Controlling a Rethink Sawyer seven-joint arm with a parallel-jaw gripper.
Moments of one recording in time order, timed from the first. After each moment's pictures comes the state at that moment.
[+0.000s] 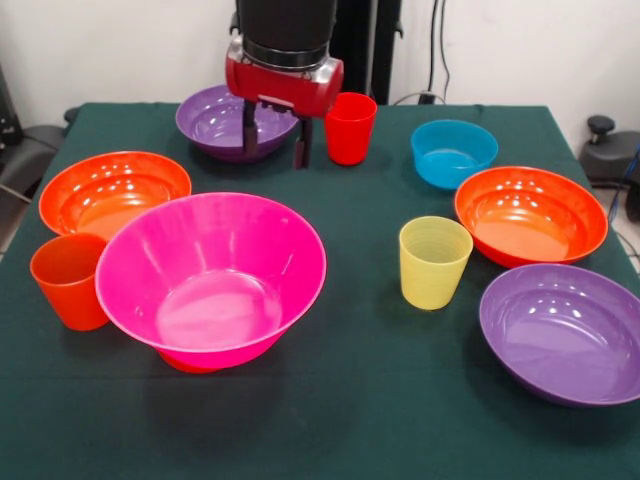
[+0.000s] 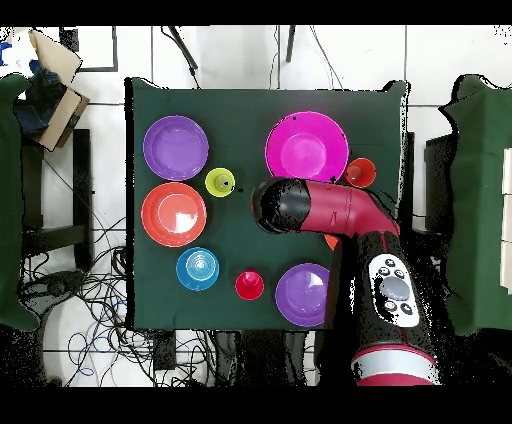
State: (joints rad) arm -0.35 -0.68 0.05 1.63 -0.20 0.62 1.93
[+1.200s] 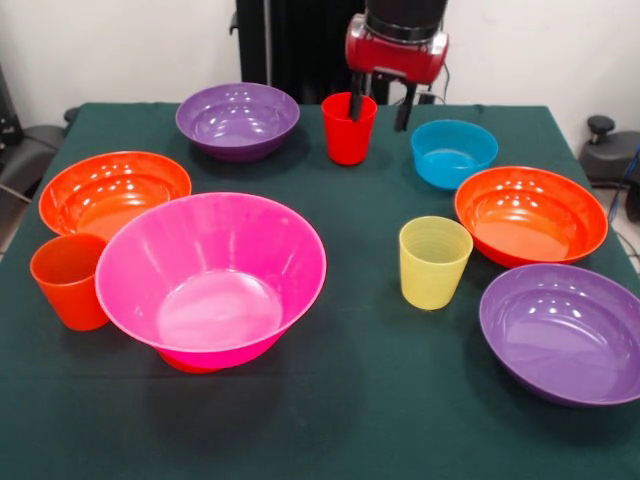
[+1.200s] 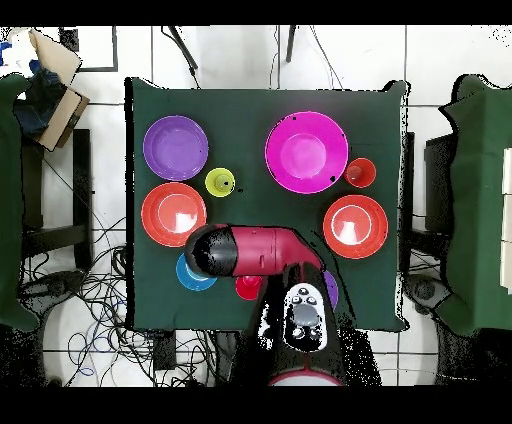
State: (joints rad) arm -0.13 -0.74 -0.04 1.86 -0.16 0.48 2.02
